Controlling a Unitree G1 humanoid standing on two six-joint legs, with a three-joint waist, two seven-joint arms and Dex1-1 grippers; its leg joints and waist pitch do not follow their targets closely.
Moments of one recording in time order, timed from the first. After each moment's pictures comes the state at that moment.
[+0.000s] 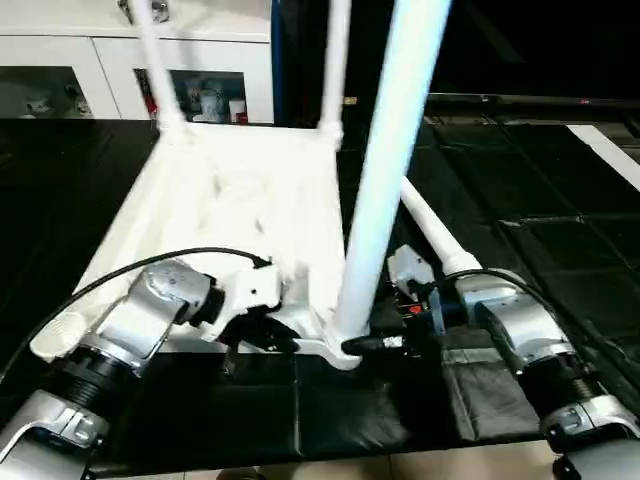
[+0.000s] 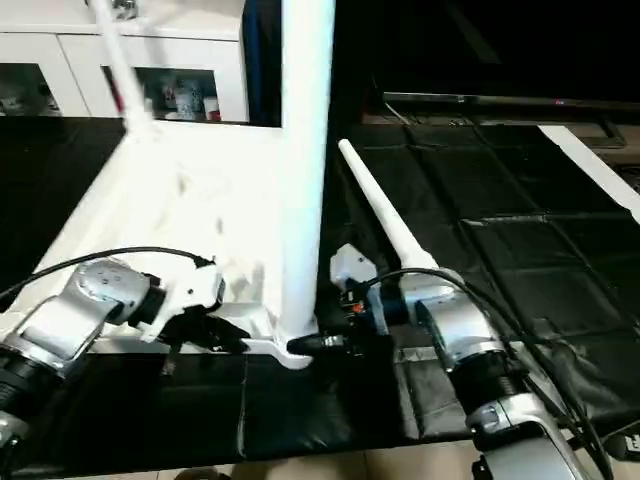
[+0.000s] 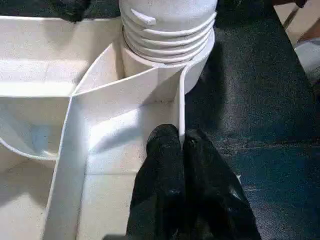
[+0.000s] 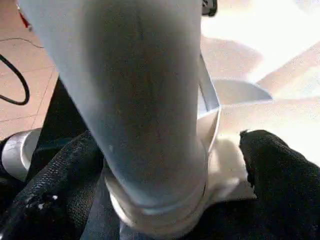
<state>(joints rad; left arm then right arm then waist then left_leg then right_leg) -0.51 0.56 -0.40 0.29 -0.03 0.22 -1.39 -0.54 -0.34 0.26 0.51 0.16 0.16 1.38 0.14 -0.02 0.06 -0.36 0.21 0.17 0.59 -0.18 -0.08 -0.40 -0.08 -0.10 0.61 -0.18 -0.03</state>
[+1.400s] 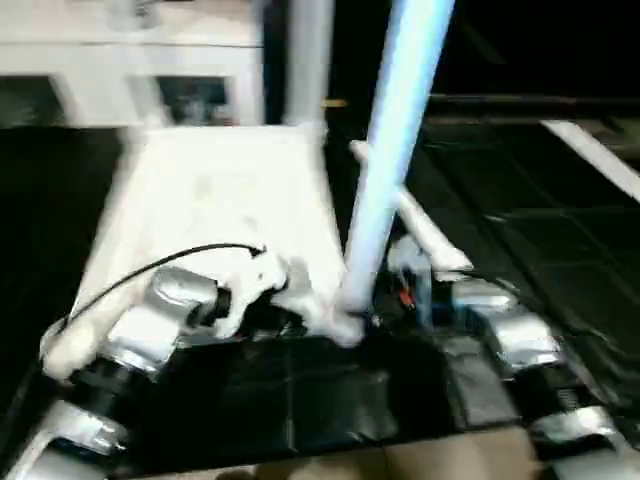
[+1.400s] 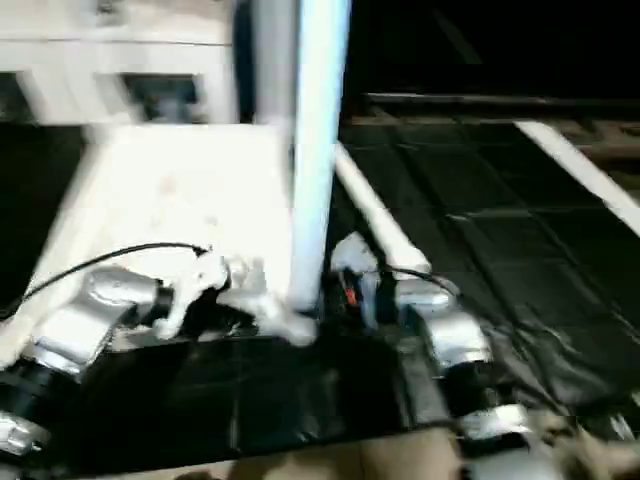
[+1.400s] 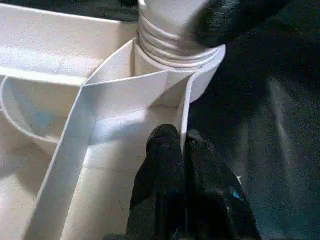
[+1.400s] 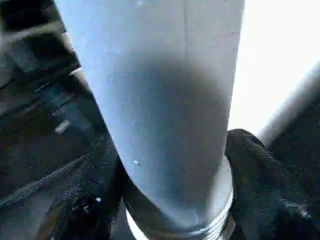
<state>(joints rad) -0.46 0.39 -0.26 0.25 -0.04 0.51 -1.04 -0.50 -0.19 0.10 0.56 0.18 0.24 0.98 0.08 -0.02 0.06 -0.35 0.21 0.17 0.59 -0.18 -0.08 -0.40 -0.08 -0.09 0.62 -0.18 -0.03</state>
